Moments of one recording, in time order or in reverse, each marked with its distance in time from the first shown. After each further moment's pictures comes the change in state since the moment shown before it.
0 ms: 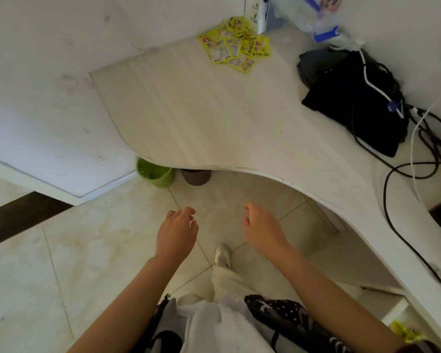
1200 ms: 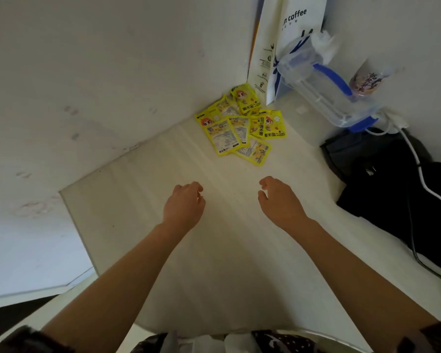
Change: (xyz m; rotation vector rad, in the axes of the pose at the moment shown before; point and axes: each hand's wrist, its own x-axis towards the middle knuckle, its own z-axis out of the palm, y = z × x) left_hand 0.452 0.050 -0.111 0.012 -0.088 0.107; right_hand 0.395 -0.071 -0.163 0.053 0.133 0.062
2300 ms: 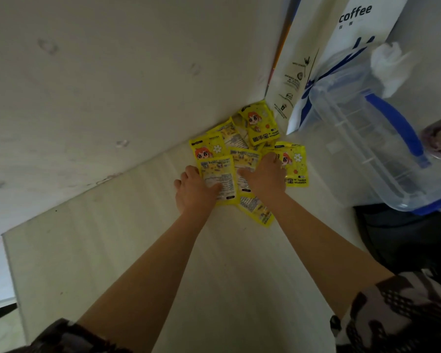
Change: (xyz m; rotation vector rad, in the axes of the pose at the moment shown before) left_hand 0.208 0.053 0.039 -0.218 0.098 -0.467; right_hand 0.260 -0.017 0.007 0.111 -0.043 0.311
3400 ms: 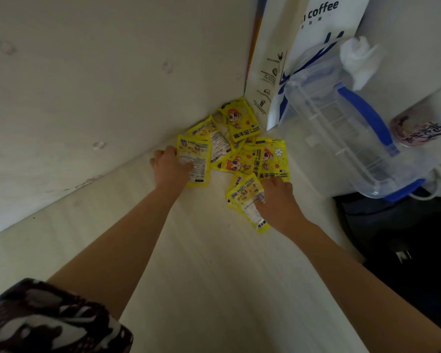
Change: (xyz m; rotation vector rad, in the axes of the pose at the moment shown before) left_hand 0.044 0.011 -0.015 -0.054 0.050 0.080; right_hand -0.042 0.078 -0.030 -0.315 -0.080 -0.282
